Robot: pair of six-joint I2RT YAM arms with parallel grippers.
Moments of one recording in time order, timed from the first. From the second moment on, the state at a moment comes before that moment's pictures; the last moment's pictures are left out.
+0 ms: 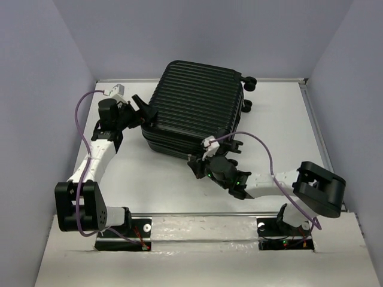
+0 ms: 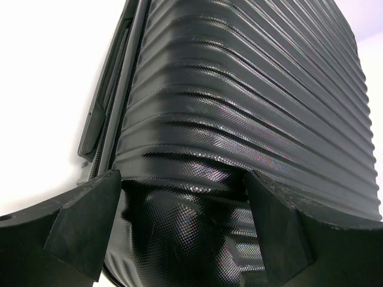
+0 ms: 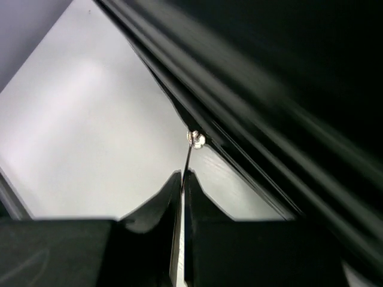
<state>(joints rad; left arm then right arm) 0.00 1.31 0.90 0.03 0.44 -0.60 1.09 1.46 0.54 0.67 0.30 0.49</state>
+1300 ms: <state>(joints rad) -0.08 1.24 0.84 0.01 0.49 -0.55 0.58 1.03 0.98 -0.13 0.23 0.46</state>
